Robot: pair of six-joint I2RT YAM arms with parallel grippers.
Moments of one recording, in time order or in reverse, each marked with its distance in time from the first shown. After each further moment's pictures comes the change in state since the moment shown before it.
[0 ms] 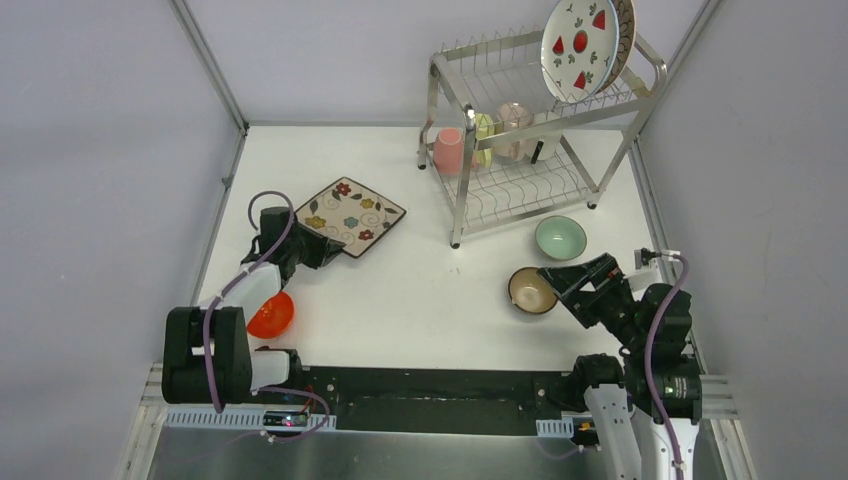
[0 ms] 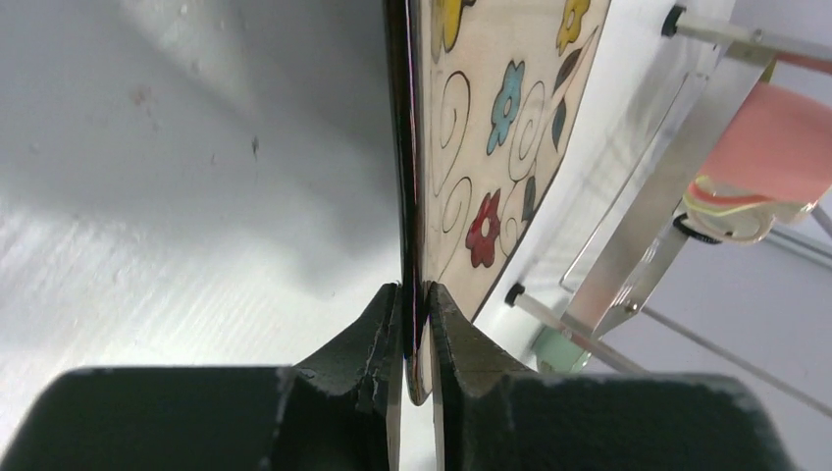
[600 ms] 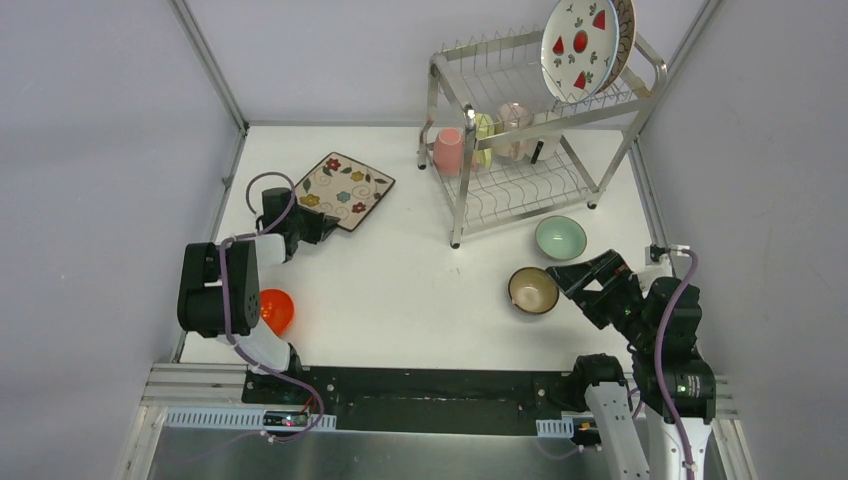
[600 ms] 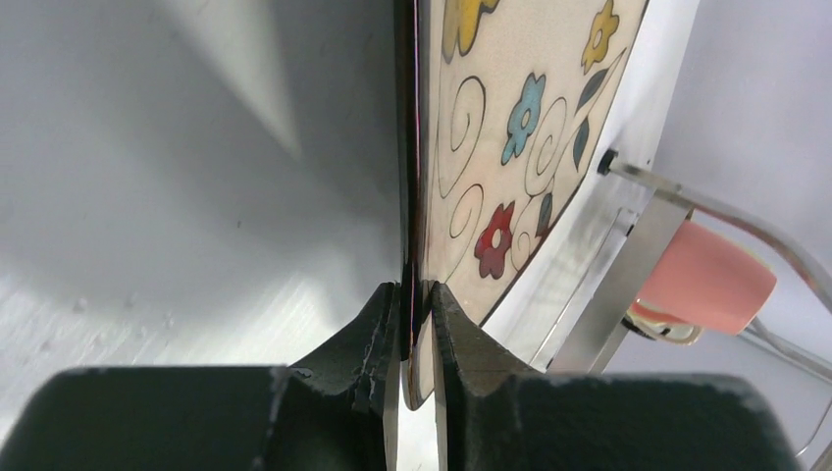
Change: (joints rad) left arm 0.052 0.365 0.167 0.266 -0.031 -0.050; right arm 0.000 0.086 0.132 -0.126 0.107 -0.108
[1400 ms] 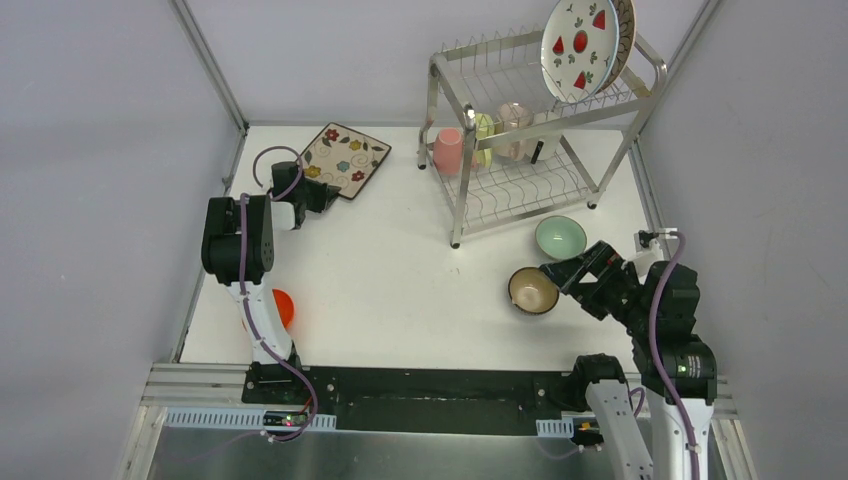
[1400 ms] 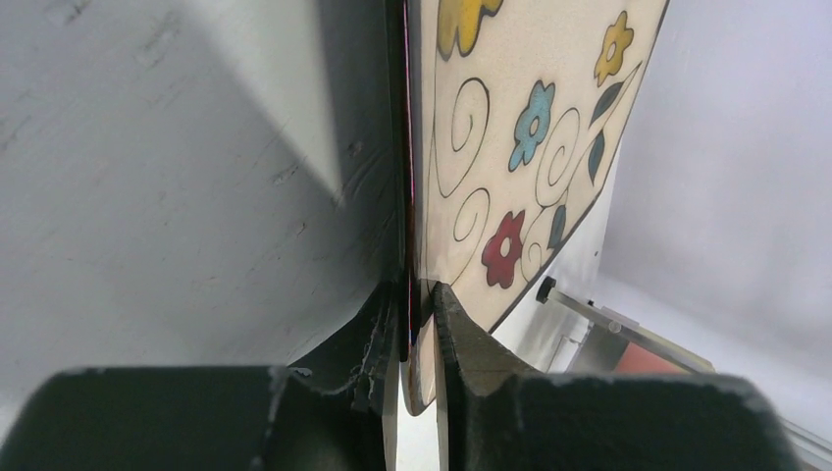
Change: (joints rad) left arm 0.000 0.372 0.330 0.122 -0.035 -0.023; right arm 0.000 0.102 0.046 0.020 -0.088 -0.114
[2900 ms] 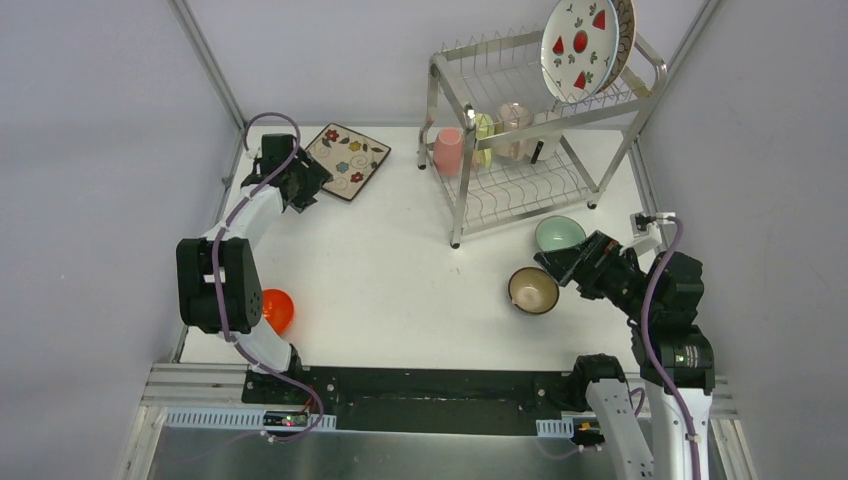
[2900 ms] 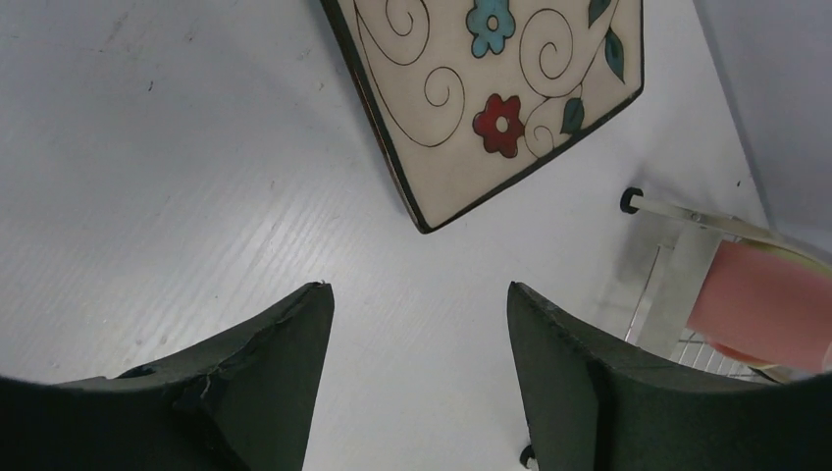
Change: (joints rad) left arm -0.075 -0.391 0.160 -0.713 -0.242 0.373; right arm 0.000 0.035 -0.020 0.191 -0.098 -0.078
